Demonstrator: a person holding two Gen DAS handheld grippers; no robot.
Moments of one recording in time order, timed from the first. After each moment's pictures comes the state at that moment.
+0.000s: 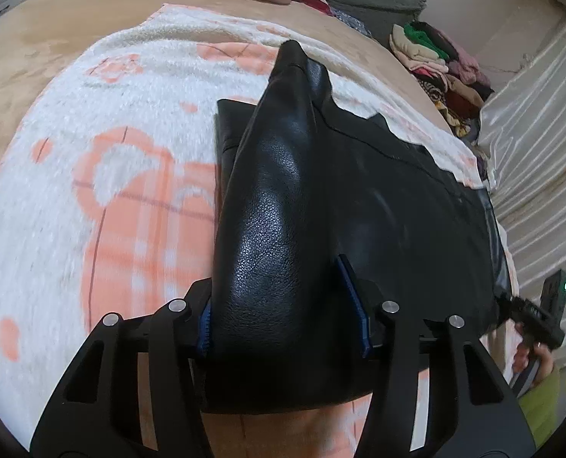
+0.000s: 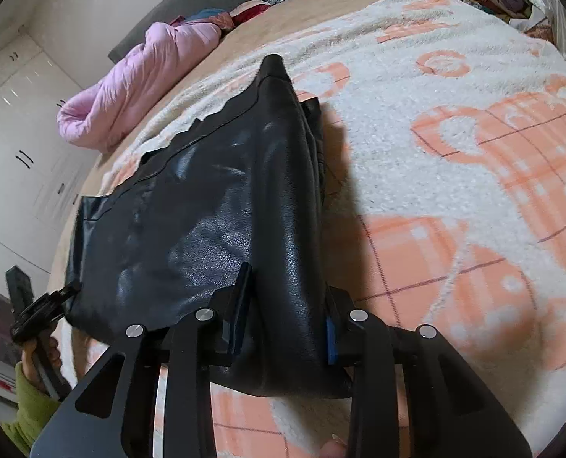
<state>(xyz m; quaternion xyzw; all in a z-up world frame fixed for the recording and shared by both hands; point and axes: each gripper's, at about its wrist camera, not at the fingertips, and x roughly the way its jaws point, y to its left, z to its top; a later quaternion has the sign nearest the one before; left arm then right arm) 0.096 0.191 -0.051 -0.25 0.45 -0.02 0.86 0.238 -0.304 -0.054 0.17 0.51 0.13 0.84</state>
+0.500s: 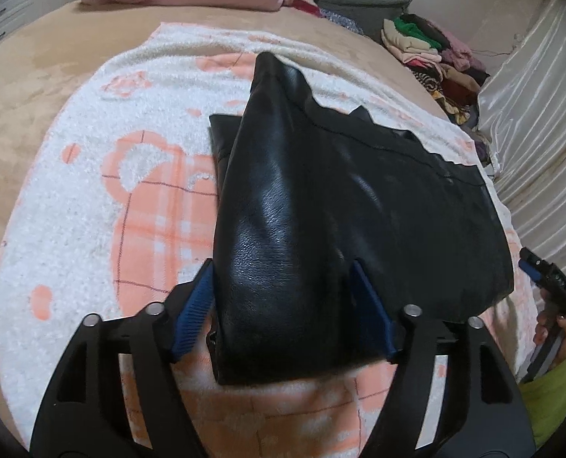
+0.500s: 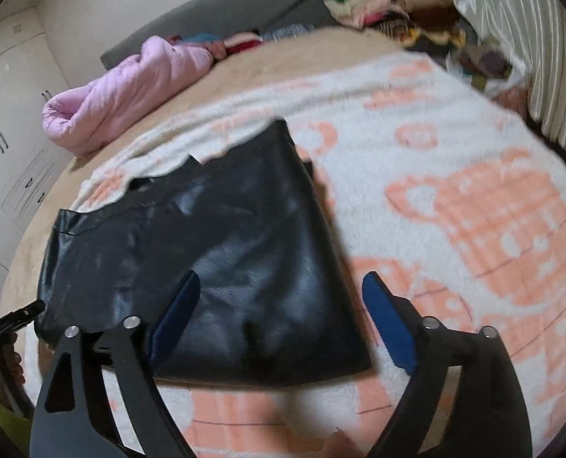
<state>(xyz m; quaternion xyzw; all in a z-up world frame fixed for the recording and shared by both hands) 0.073 0.183 -0.031 -0.20 0.44 -0.01 0.88 0.215 -0.279 -0.007 0.08 0.44 0.08 0.89</state>
